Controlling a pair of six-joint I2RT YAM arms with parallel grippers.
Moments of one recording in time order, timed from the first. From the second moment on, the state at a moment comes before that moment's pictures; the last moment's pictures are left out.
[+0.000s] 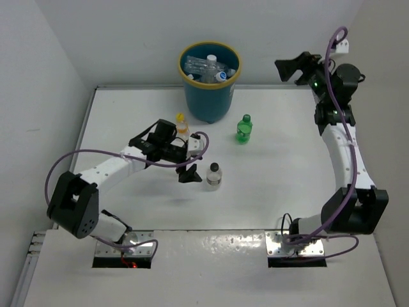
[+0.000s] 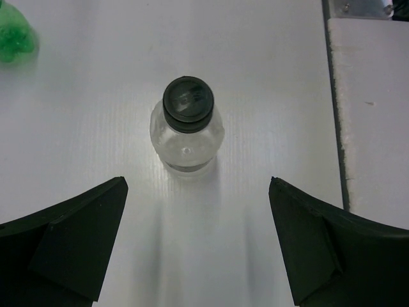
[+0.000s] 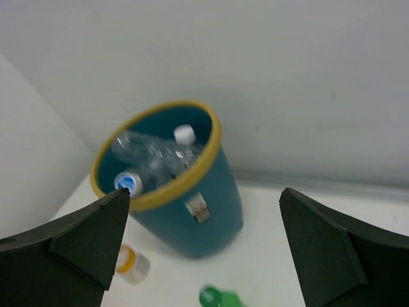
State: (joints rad) left arm -0.50 1.40 0.95 -0.35 0.89 0.65; right arm -0.09 1.43 1.34 0.26 -0.46 0.39
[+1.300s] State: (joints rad) left arm -0.21 1.74 2.07 -0.17 0.86 0.02; right arm -0.08 1.55 1.02 0.20 -0.53 0.05
